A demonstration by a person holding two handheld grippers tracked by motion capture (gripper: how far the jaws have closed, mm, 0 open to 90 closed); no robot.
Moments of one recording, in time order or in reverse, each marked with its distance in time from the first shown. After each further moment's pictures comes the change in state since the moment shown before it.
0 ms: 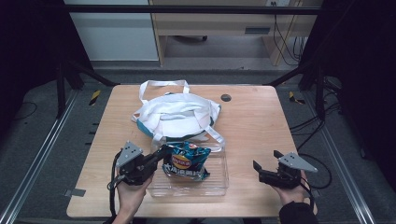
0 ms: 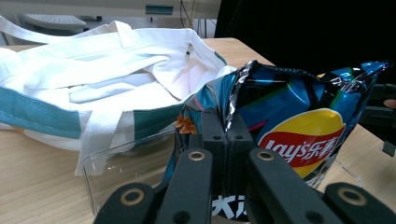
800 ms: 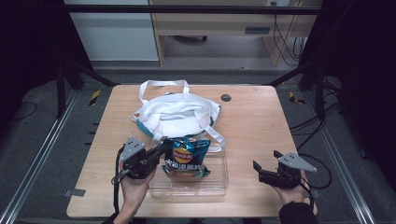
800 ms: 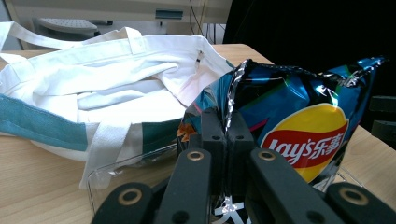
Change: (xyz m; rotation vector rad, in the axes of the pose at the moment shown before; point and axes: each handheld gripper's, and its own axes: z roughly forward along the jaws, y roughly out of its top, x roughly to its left) left arm 0.003 0.006 0.014 -0.015 0.038 -0.004; right arm 0.000 -0.001 0.001 0.005 -0.003 -0.002
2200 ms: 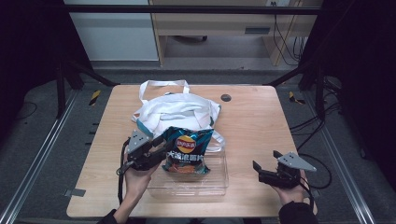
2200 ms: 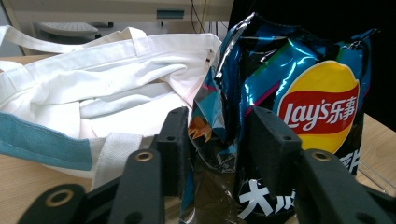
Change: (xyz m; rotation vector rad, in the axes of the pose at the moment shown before) left arm 0.016 -0.001 0.027 0.009 0.000 0.031; right arm 0.000 0.000 0.001 0.009 0.004 0.002
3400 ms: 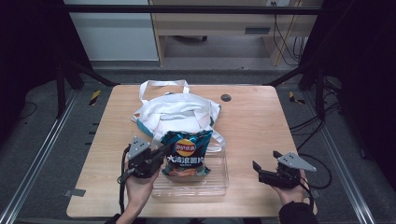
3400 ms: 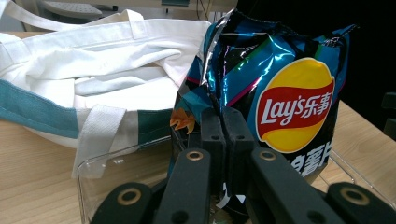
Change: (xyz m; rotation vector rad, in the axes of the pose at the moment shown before) left arm -0.019 -0.002 -0.016 0.036 0.019 -0.068; right arm 0.000 0.000 0.000 0.001 0.003 0.001
